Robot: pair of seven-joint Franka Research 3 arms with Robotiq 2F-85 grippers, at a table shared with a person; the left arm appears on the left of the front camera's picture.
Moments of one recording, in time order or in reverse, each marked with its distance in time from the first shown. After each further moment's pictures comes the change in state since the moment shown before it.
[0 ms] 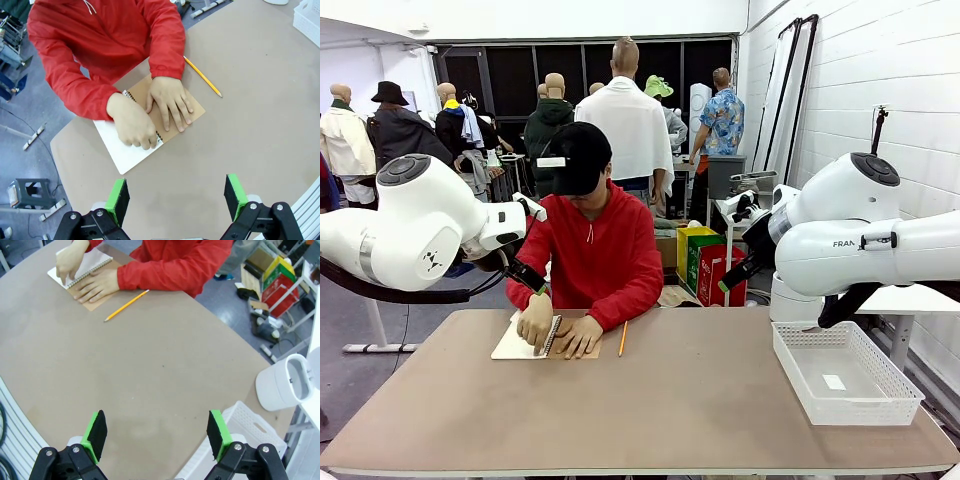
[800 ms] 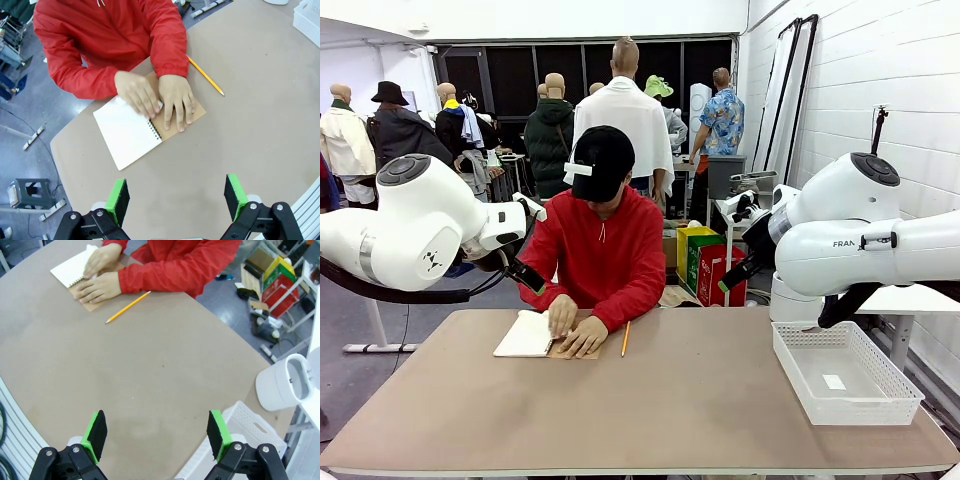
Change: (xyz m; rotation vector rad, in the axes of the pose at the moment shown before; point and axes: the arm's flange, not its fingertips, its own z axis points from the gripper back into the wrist) left arm 0.000 0.000 0.000 0.000 0.000 0.000; right arm 0.000 0.000 0.000 0.000 0.000 0.000
